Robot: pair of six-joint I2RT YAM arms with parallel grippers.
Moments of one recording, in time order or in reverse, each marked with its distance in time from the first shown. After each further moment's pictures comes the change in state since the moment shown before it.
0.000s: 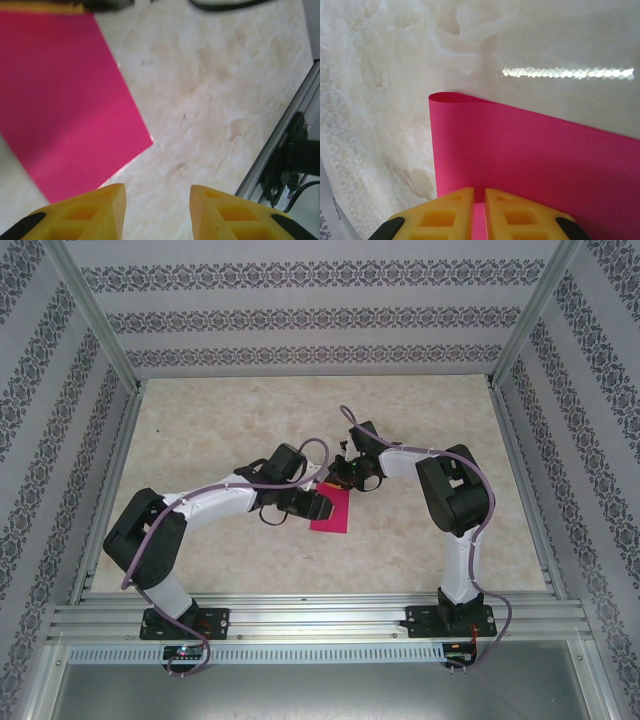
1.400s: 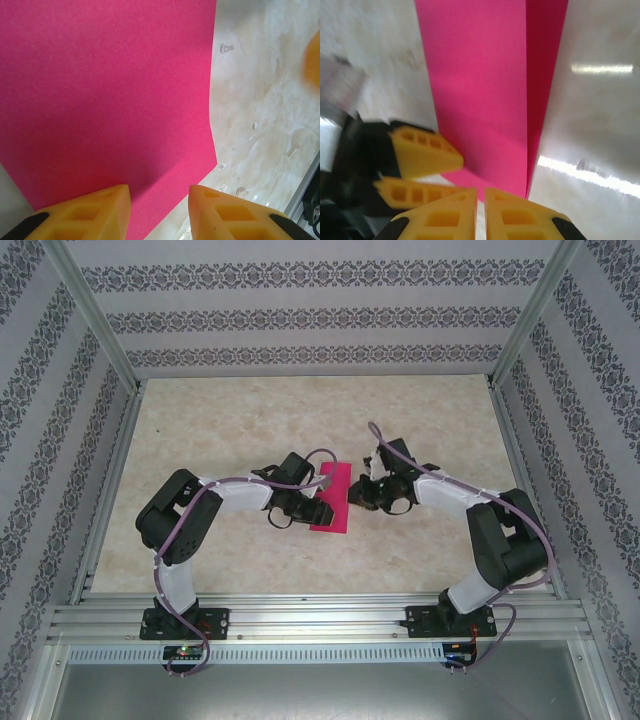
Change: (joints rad) left arm 0.007 0.196 -0.015 0.079 -0.003 -0.018; right arm -0.012 -0.455 -0.368 -0.106 -0.011 -0.074
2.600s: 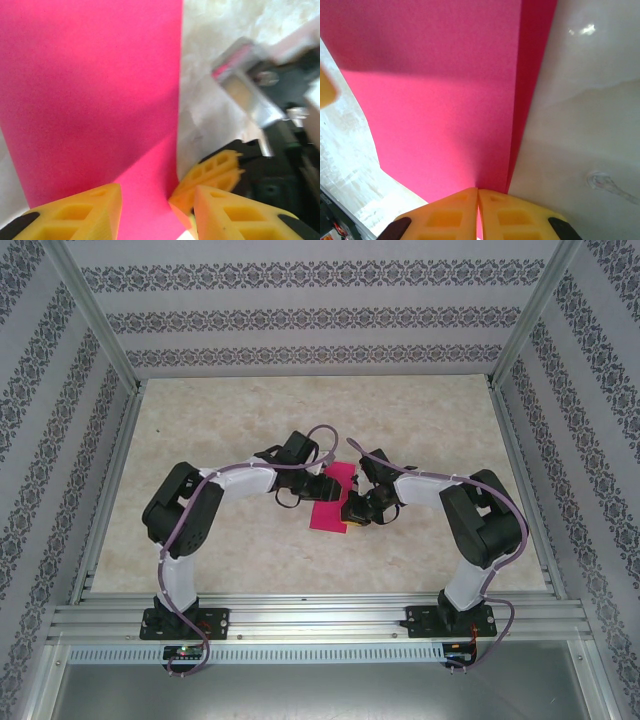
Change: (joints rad) left arm 0.041 0.071 0.190 -0.033 -0.025 -0.048; right arm 0.056 0.175 0.047 -0.061 0.041 -0.028
